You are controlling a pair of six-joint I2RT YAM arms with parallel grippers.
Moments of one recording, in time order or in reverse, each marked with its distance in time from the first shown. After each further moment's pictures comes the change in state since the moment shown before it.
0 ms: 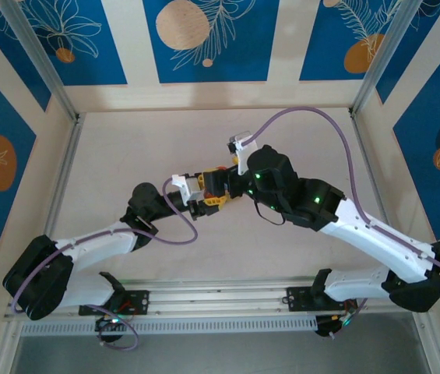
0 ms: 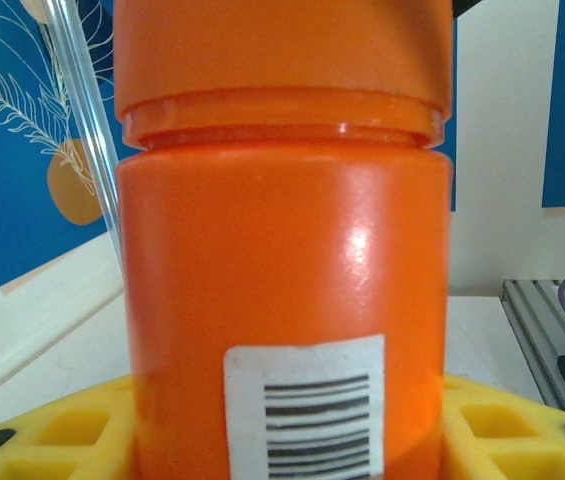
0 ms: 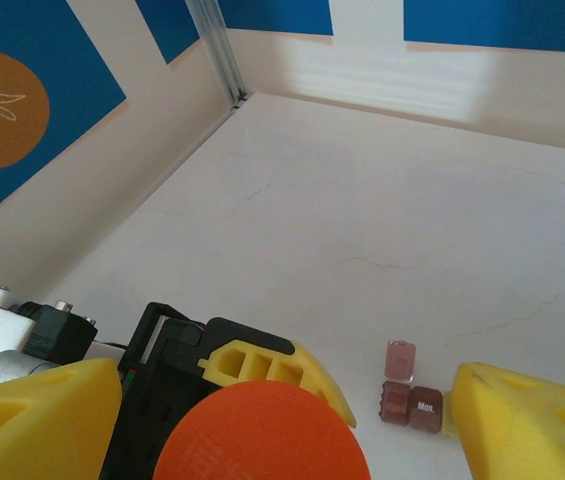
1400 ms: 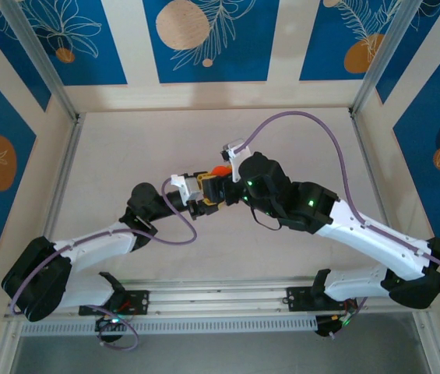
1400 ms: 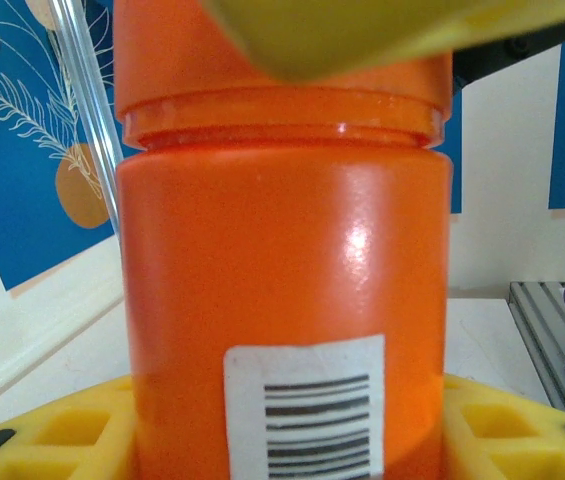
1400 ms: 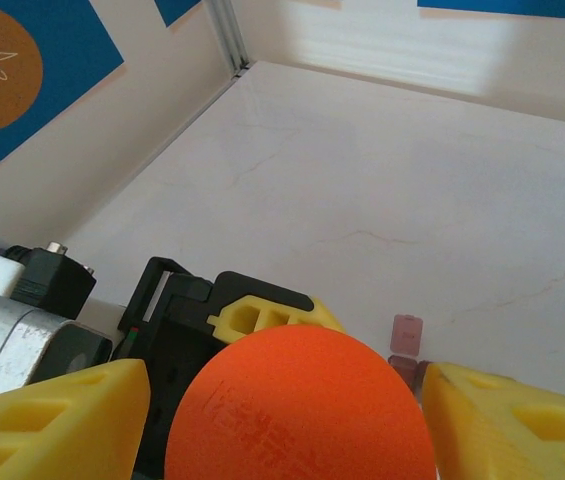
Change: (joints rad) left arm 0.000 -0.013 0.000 -0.008 -0.011 0.006; right arm 0.048 0.013 -0.013 -0.027 0.025 0.014
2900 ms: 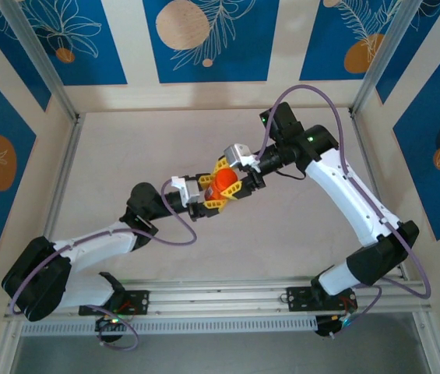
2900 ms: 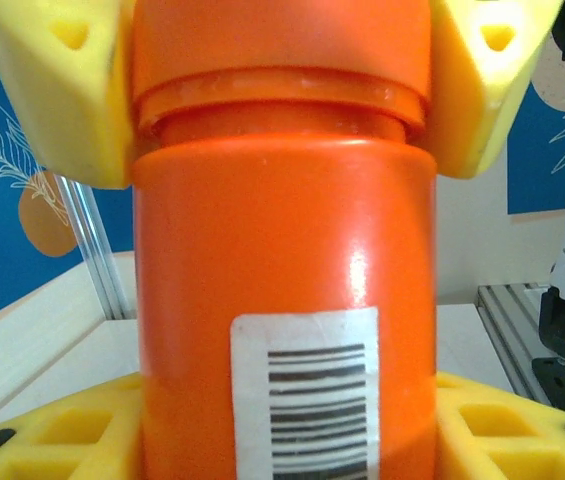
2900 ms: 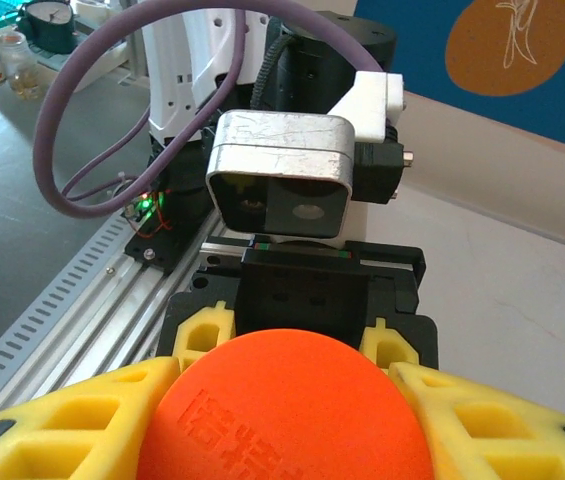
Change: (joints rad) left arm -0.005 0.002 0.013 0.021 0.072 0.007; right arm -0.546 0.291 0.311 -0.515 -1.389 -1.537
